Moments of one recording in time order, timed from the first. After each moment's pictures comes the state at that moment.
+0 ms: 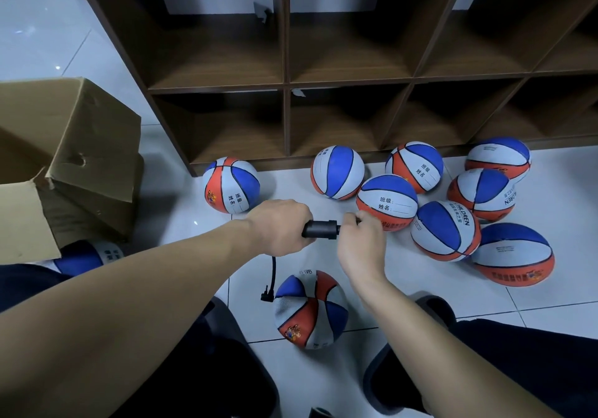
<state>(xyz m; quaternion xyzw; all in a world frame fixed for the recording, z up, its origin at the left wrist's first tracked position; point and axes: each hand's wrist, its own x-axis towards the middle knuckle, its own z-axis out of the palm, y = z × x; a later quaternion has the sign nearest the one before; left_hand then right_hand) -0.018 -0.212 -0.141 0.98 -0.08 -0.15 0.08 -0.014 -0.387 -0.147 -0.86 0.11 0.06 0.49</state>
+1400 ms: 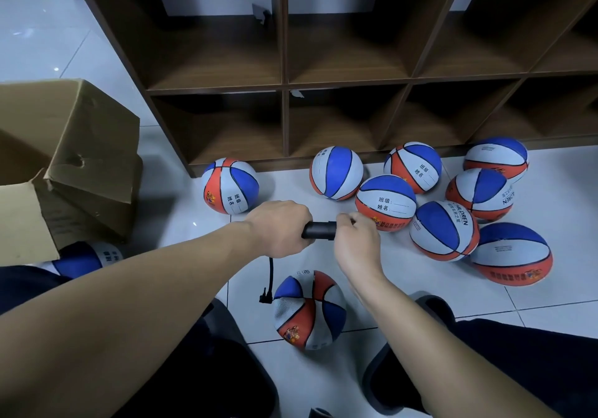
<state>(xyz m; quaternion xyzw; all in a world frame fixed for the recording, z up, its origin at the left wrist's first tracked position) -0.020 -0.214 -0.138 0.98 -0.08 -0.16 0.08 -0.013 -0.387 -0.152 -0.84 0.11 0.12 0.52</state>
